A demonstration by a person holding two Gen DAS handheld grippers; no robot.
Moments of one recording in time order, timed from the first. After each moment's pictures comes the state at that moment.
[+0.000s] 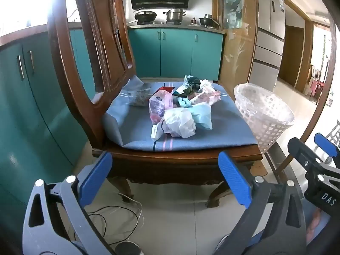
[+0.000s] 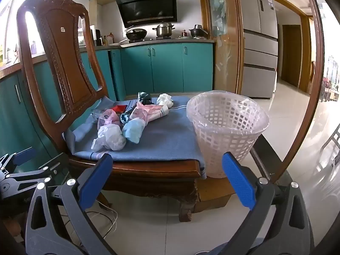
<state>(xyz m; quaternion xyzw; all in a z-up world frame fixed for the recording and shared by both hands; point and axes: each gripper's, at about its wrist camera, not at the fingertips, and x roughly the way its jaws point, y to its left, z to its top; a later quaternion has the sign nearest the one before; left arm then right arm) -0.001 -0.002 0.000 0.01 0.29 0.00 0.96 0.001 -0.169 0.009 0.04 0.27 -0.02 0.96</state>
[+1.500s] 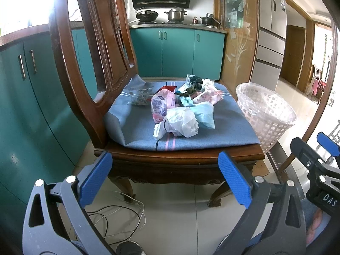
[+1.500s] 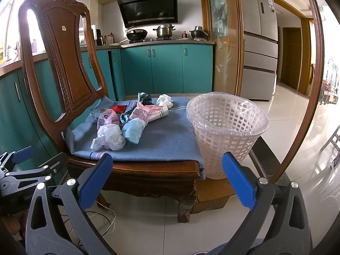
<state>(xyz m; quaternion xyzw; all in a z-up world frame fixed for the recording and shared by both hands) 0.004 0.005 -0.005 0.00 0.30 0.00 0.95 0.000 -0.167 0.010 0.04 0.26 -0.02 0.96</state>
